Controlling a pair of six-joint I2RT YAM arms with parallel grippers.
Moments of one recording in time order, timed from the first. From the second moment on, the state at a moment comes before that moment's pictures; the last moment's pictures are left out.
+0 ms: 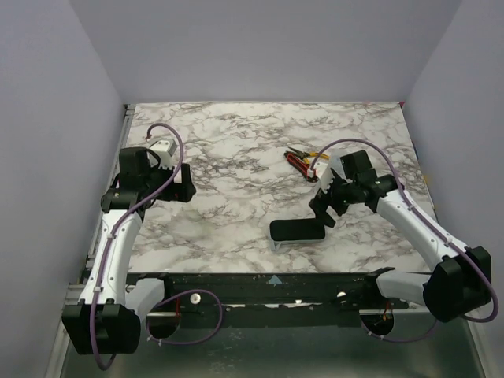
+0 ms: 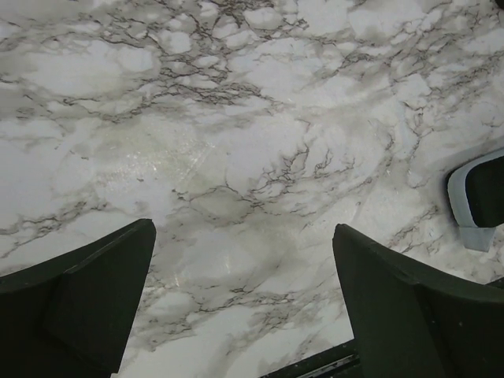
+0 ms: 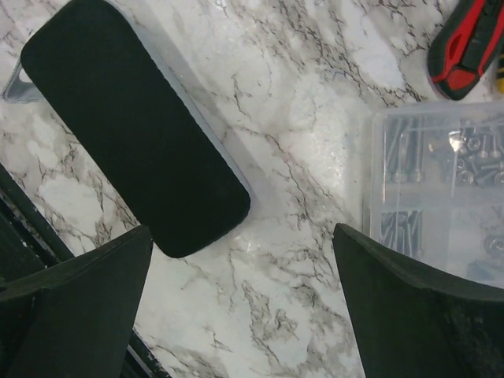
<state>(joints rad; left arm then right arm) 0.01 1.00 0.92 -0.68 0.39 0.04 0.35 1.21 0.91 -0.73 -0.37 -0.55</state>
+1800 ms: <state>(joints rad) -0.11 0.94 0.46 -0.18 0.64 -0.50 0.70 1.70 1.21 -0.71 -0.43 -0.88</state>
